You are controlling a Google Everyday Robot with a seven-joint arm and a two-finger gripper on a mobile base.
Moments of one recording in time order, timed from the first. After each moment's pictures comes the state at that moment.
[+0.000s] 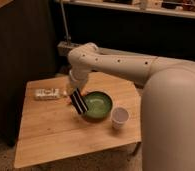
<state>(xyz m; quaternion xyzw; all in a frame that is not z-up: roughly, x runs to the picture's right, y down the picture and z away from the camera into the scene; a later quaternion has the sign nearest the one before) -0.095 0.002 0.758 -0.30 0.03 0.53 0.79</state>
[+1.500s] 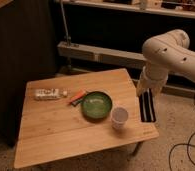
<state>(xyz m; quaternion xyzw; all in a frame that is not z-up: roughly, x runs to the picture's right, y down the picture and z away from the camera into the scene) 0.232 0.015 0.626 -0.16 0.23 0.70 0.66</state>
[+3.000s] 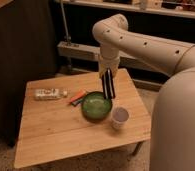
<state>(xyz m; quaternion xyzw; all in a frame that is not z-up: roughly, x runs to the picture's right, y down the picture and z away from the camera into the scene) 0.063 -0.078 0.717 -0.19 0.20 0.66 0.70</state>
